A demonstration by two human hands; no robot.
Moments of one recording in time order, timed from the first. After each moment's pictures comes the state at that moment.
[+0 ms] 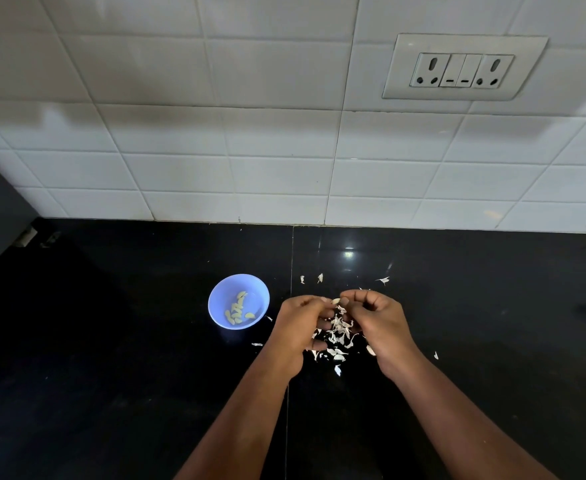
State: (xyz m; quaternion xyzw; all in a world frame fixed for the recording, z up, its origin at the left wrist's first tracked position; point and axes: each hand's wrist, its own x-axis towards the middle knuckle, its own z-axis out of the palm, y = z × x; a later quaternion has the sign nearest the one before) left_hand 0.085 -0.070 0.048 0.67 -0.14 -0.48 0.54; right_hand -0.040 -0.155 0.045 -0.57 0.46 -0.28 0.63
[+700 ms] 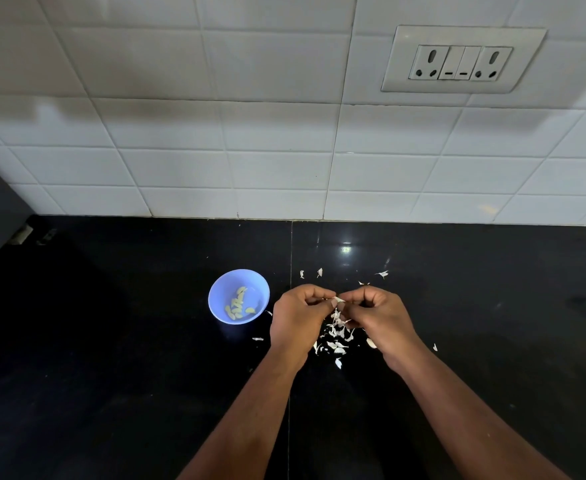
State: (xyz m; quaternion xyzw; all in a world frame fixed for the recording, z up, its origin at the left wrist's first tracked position) left_hand 0.081 -0.064 0.045 0.74 -0.23 -0.36 0.52; right_hand -0.047 -0.153 0.049 -0.61 0.42 -0.25 0.62
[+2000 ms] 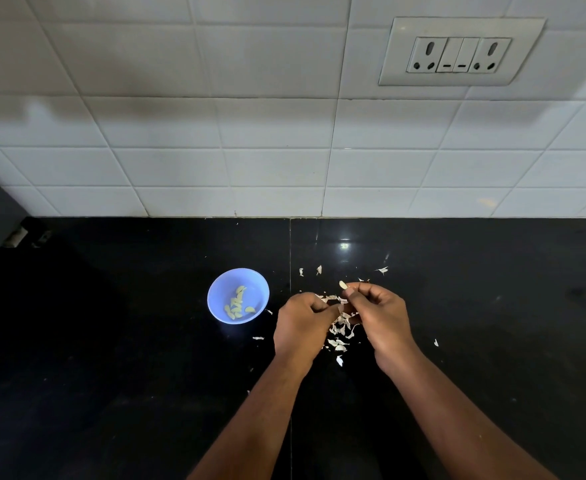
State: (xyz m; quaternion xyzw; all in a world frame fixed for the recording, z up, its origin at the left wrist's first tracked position) left_hand 0.072 -0.064 0.032 0.78 -0.24 -0.33 0.47; right_hand -0.035 -0.143 0.043 -0.52 0.49 -0.34 0.62
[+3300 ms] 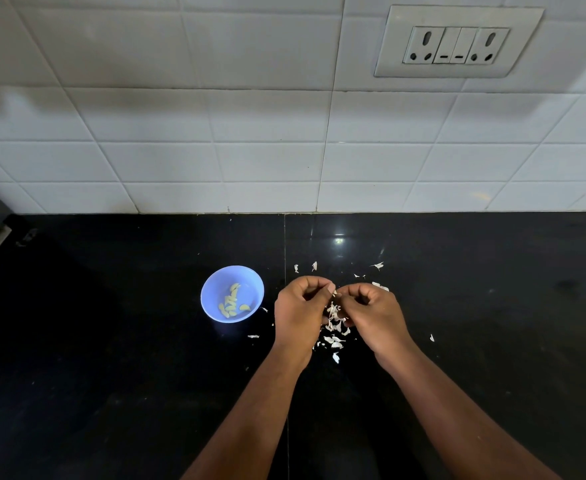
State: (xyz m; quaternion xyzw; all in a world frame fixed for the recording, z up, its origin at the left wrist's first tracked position) left_hand 0.075 -0.074 0.032 0.66 -0.19 -0.38 0.62; right_hand -0.041 -0.143 0.045 -0.62 0.48 -0.26 0.56
